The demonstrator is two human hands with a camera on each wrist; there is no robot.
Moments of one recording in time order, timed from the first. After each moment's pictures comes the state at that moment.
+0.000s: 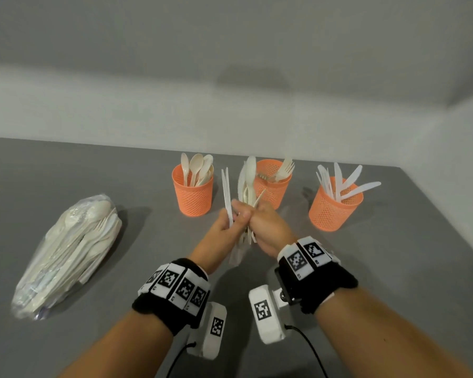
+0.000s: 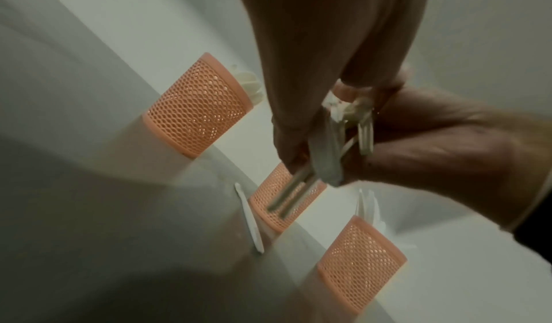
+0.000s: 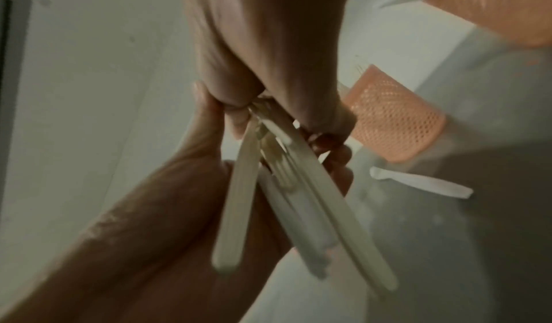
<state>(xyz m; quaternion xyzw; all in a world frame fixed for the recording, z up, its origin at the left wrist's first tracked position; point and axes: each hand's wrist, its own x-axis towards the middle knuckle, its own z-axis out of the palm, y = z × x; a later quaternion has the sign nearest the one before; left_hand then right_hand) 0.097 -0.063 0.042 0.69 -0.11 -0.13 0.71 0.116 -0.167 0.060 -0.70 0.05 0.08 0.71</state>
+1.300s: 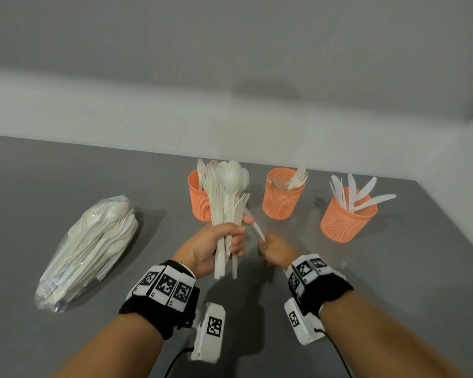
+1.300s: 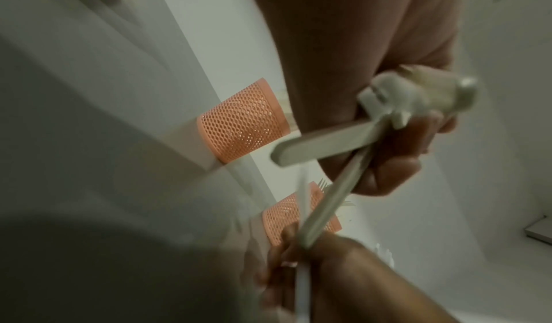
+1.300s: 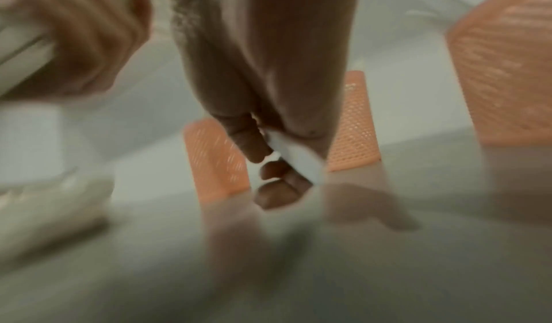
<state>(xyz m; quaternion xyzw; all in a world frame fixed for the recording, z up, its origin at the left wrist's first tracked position) 0.100 -0.025 0.046 0.48 -0.06 -0.26 0.84 0.131 -0.187 -0.004 -0.91 0.04 0.17 0.37</state>
